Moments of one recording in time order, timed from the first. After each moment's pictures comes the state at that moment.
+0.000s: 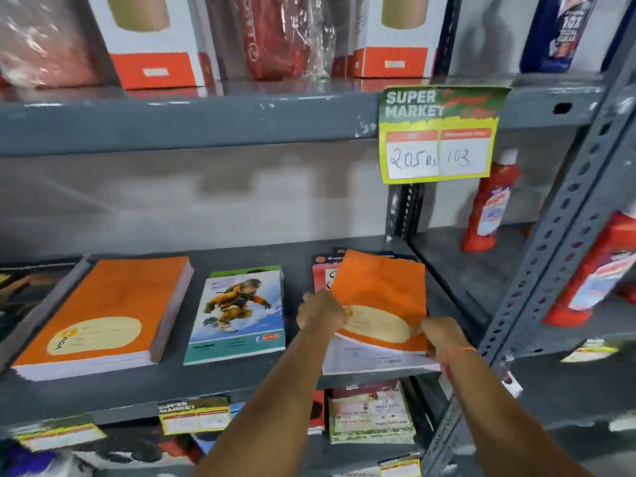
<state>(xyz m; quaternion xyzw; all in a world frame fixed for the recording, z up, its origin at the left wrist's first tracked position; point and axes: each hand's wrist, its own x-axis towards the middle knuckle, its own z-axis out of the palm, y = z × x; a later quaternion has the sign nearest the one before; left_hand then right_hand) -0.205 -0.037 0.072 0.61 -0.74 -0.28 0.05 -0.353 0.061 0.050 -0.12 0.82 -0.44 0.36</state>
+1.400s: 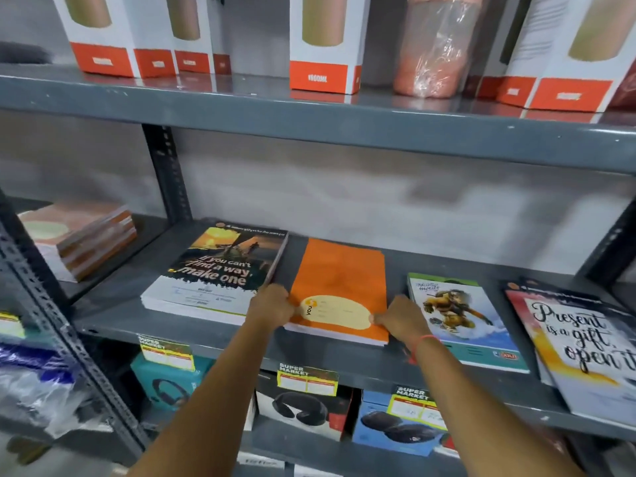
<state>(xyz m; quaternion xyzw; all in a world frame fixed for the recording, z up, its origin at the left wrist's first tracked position) 0.232 -0.140 0.086 0.68 -0.68 -0.25 0.13 0.024 -0.097 0.083 -0.46 0.80 -0.24 0.30</state>
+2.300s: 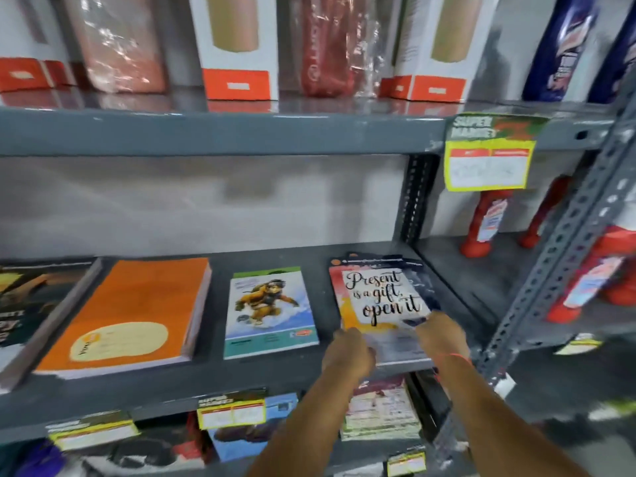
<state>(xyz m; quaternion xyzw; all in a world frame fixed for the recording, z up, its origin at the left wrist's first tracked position) -0.143 0.022 0.074 0.48 -0.81 -0.34 0.01 -0.284 0.069 0.065 -0.25 0.93 -0.24 0.13</state>
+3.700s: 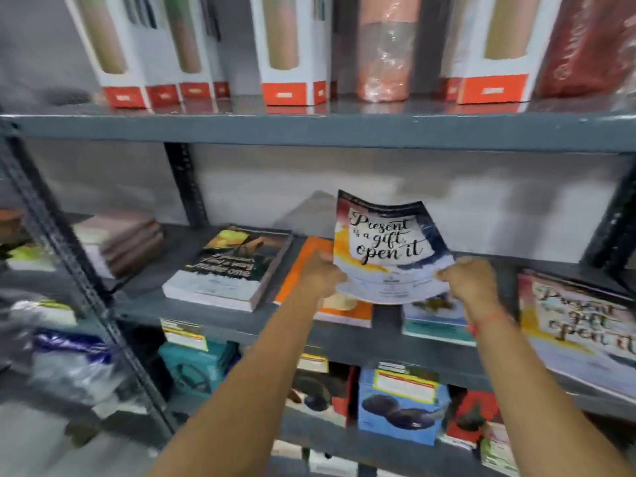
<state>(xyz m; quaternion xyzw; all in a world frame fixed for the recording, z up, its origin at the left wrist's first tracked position) 0.143 -0.069 0.154 0.57 -0.56 -0.49 0.36 -0.070 -0.035 0.149 -0.41 0.74 -0.46 0.25</state>
